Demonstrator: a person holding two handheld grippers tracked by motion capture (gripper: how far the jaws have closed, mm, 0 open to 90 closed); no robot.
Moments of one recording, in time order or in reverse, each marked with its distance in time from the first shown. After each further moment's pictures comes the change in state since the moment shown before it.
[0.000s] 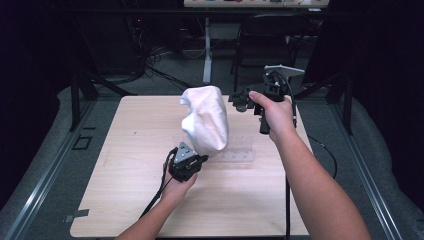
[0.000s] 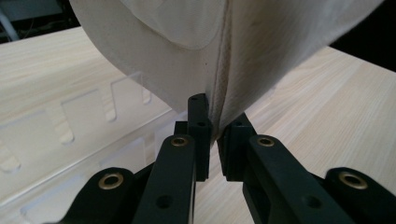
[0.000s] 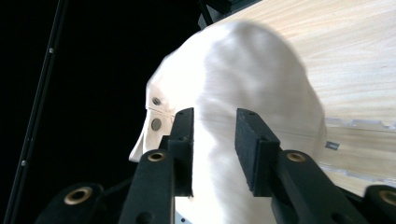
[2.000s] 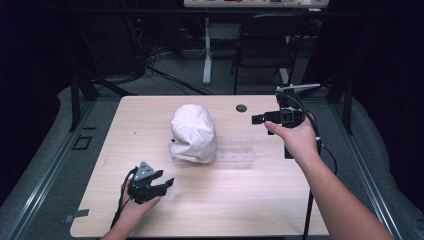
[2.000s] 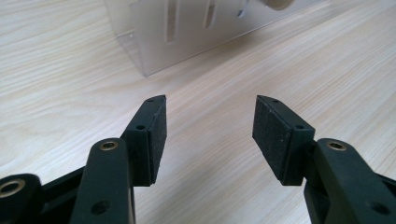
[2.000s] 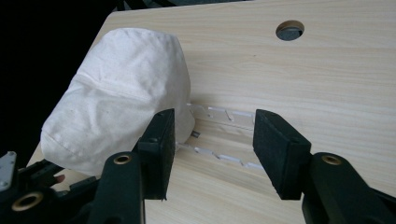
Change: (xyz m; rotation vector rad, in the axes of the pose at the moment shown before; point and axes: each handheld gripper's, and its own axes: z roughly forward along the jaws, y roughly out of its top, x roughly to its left) left arm 0.045 -0.066 -0.091 0.188 0.096 -0.093; right arm -0.029 -0.047 -0.033 -0.084 -0.403 -0.369
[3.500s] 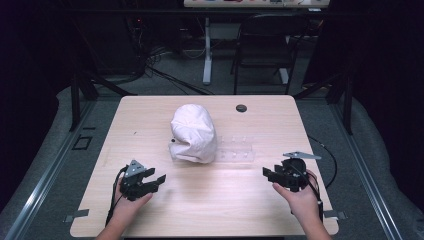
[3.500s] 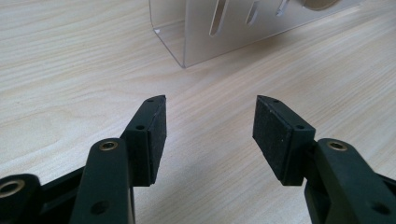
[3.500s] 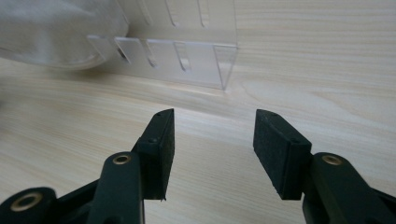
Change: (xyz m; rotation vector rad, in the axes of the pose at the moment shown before) left arm 0.024 -0.008 0.000 -0.015 0.024 -0.052; right arm -0.062 -0.161 0.047 -0.089 -0.108 -0.100
